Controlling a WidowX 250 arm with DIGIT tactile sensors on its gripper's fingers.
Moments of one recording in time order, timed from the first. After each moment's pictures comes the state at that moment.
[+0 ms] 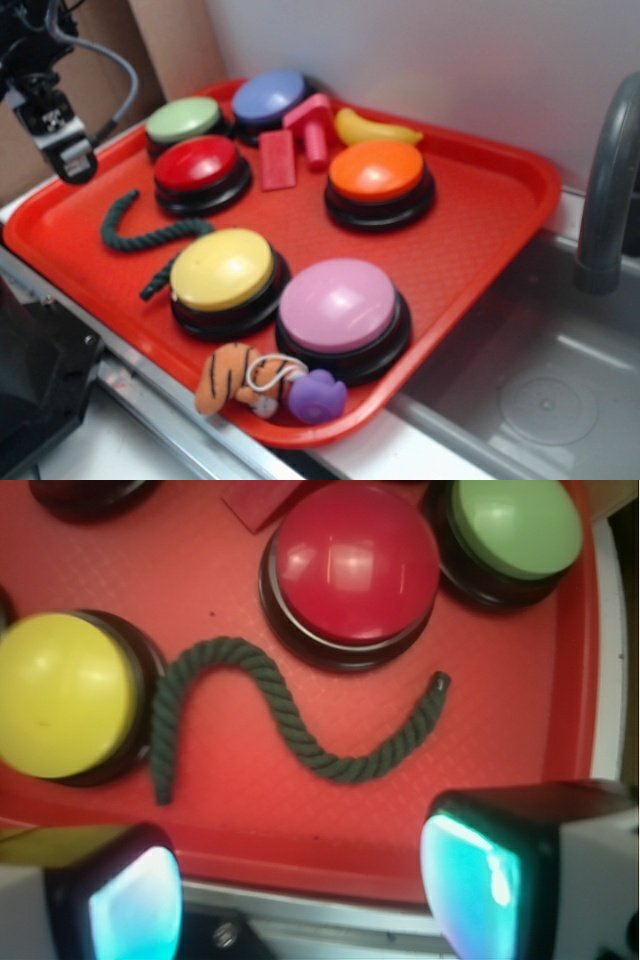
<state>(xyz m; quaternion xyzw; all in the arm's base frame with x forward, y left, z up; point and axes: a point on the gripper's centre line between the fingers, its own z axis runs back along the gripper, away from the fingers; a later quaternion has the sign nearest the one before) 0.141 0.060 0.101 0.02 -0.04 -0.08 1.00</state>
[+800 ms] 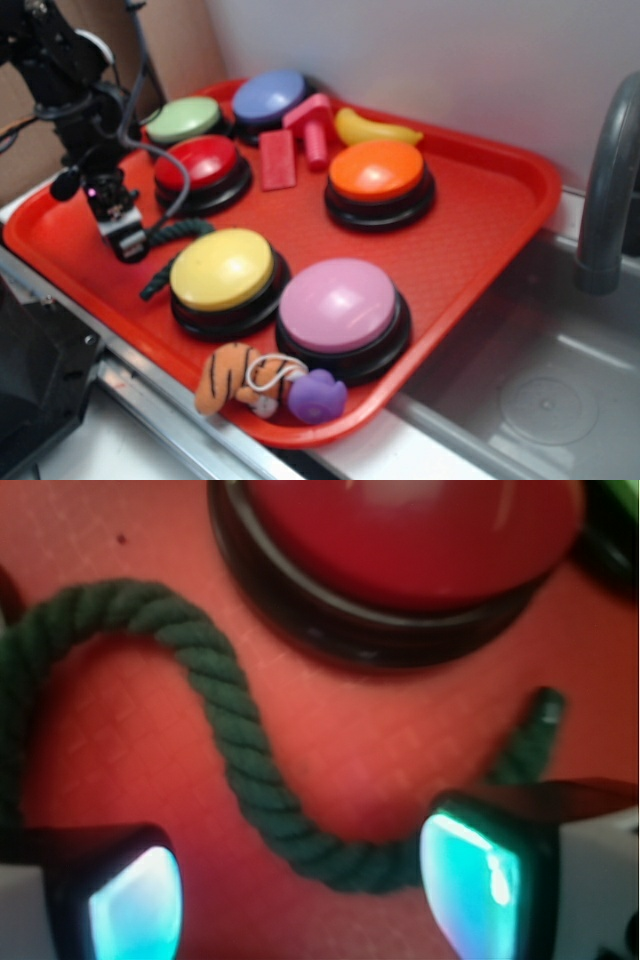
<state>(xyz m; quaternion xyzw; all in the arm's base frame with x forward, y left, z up) 0.158 0.065 0.027 0.01 -0.03 -0.12 0.99</state>
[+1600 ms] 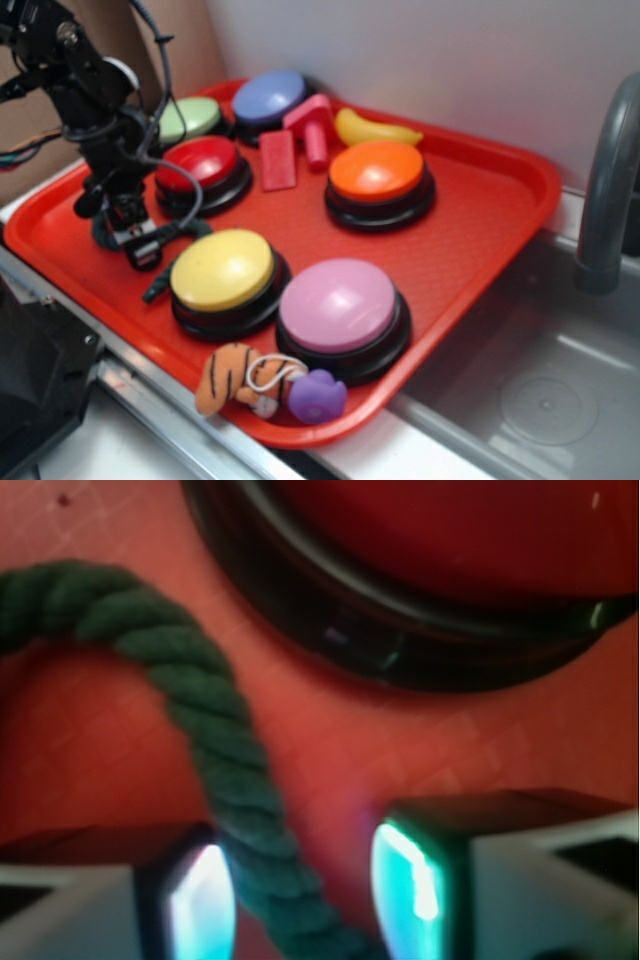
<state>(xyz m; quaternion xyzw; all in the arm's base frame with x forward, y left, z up) 0.168 0.066 0.008 0.01 -0.02 -0.13 0.99</state>
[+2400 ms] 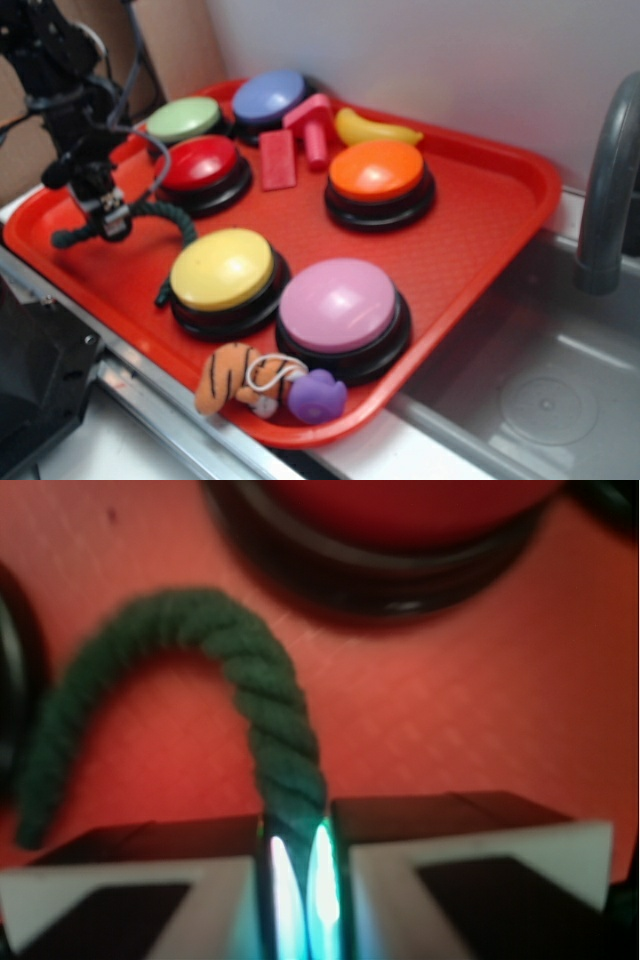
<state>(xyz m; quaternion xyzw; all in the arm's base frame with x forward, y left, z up) 0.152 0.067 0.053 0.00 -0.01 -0.05 1.00</state>
